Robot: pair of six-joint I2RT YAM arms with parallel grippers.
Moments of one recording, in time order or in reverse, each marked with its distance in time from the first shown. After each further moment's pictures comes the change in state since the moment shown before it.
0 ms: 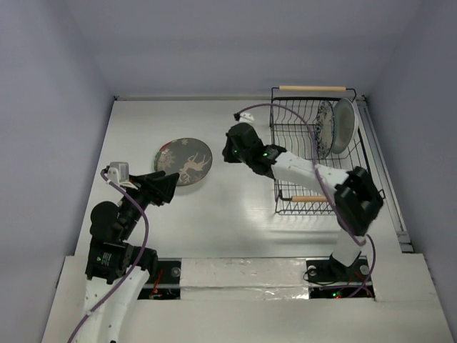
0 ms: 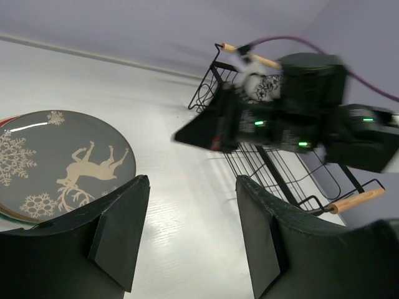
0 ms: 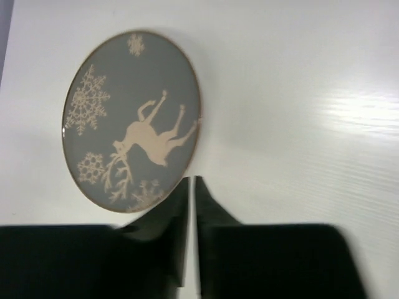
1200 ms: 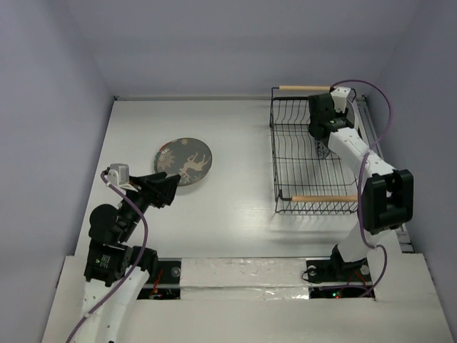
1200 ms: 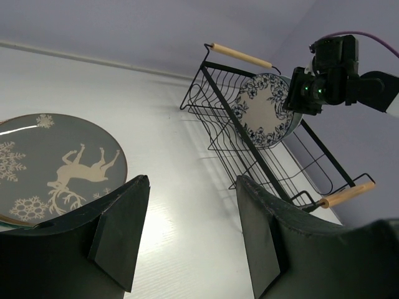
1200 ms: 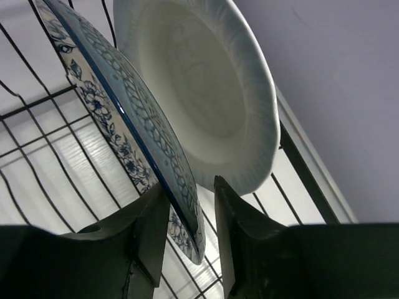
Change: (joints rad) left arm -0.035 -0.022 0.000 0.000 0.000 0.000; right arm -0.597 -0.196 -0.044 -0.311 0.611 -0.378
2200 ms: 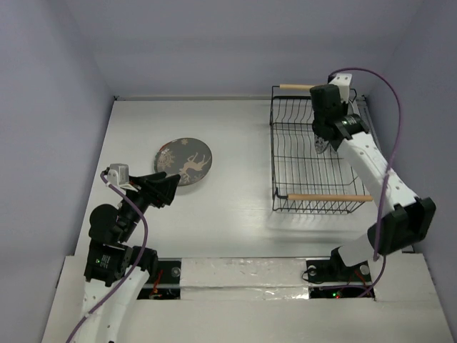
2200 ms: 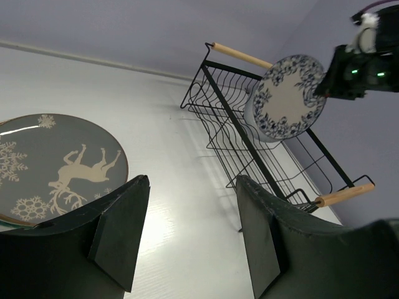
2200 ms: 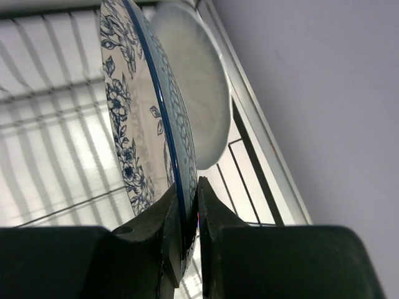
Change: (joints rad) left arm 0.000 0.000 0.000 0.000 -0.005 0.000; right arm 0.107 -0.124 0.145 -0.237 0.021 -0.104
